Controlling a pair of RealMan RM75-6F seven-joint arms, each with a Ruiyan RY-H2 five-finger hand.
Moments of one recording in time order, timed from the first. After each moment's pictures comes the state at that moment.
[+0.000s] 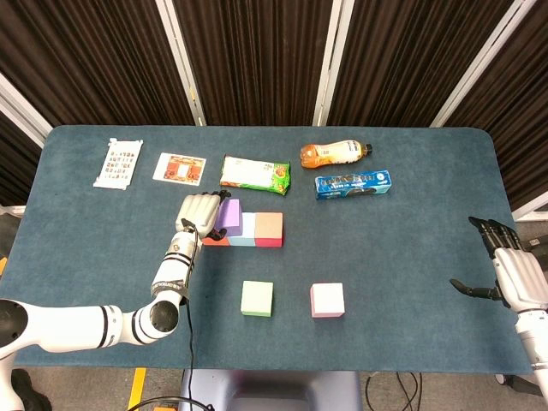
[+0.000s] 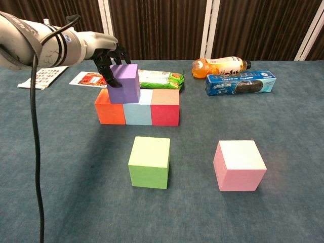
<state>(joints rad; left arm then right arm) -1.21 -1.47 -0.28 -1.60 0.19 1.04 0.72 0.20 -0.87 0.11 -1.83 -1.34 1.25 0.16</state>
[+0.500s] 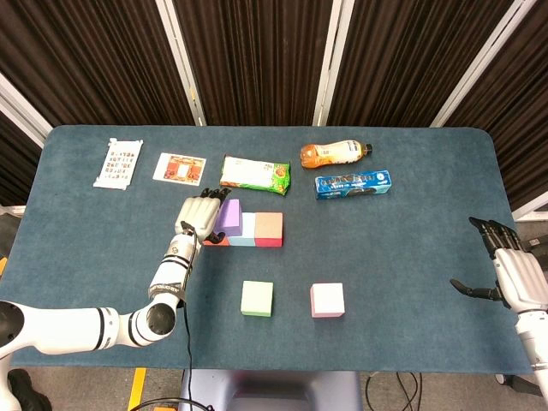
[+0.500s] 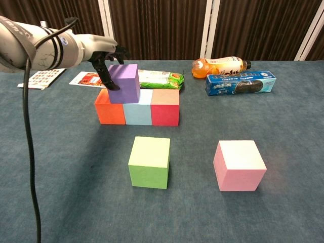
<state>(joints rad) -1.19 -1.45 -0.27 -1.62 0.23 1.03 0.72 0.19 -0.87 0.11 -1.83 -1.34 1.26 0.16</state>
